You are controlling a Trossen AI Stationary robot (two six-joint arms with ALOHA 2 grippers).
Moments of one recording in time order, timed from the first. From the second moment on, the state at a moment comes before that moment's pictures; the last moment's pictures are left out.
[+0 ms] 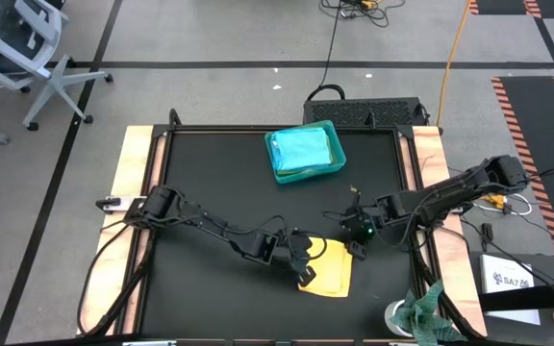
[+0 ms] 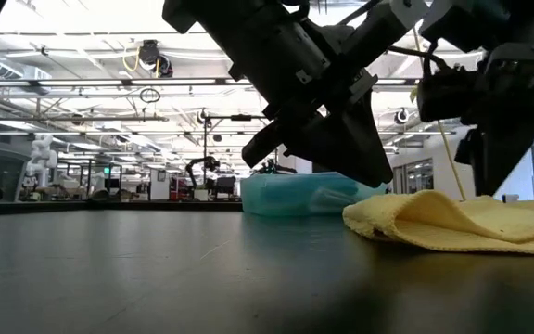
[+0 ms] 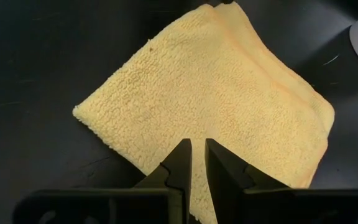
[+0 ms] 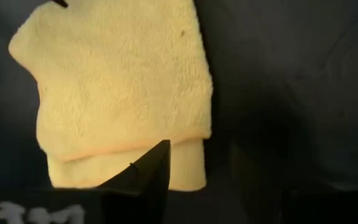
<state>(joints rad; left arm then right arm) -0.31 2.16 1.53 -0.20 -0.27 -0.81 0.19 1.21 0.53 -0.41 -0.19 0.67</state>
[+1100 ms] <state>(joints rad) -0.23 2.16 1.53 -0.22 -0.32 -0.80 0.14 1.47 0.53 -0.20 -0.32 0.58</state>
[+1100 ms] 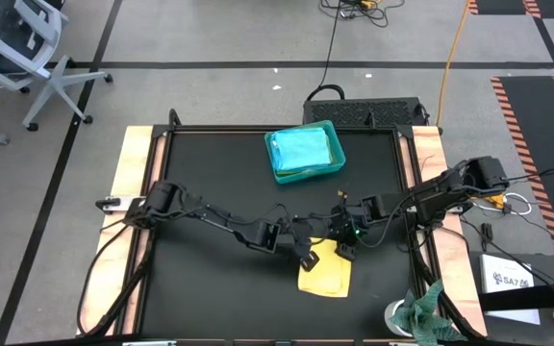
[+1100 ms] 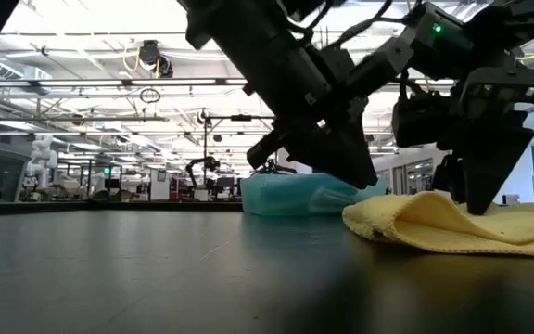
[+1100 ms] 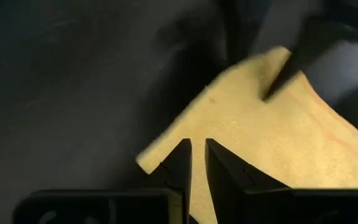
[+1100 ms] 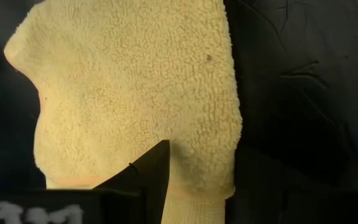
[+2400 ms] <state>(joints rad) 0.00 2.16 1.53 -0.40 0.30 -0.62 0.14 1.47 0.53 -0.21 -0.32 0.59</state>
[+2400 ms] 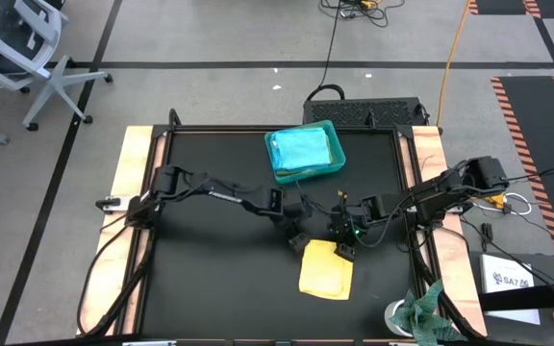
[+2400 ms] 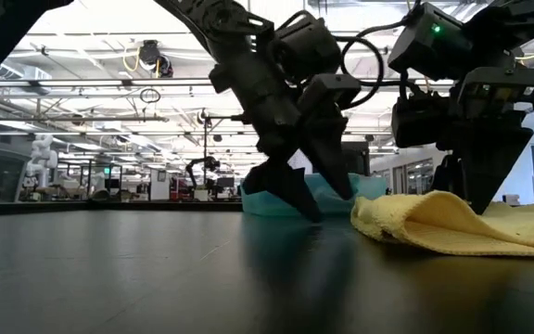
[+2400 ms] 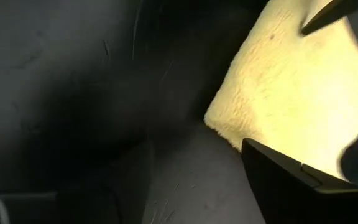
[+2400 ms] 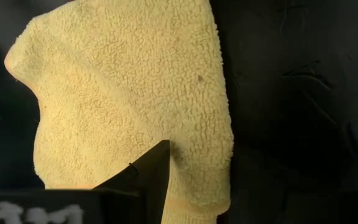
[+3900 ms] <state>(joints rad) -0.09 2.22 1.53 -0.19 0.07 -0.80 0.14 1.46 0.53 -0.16 -0.26 0.64</state>
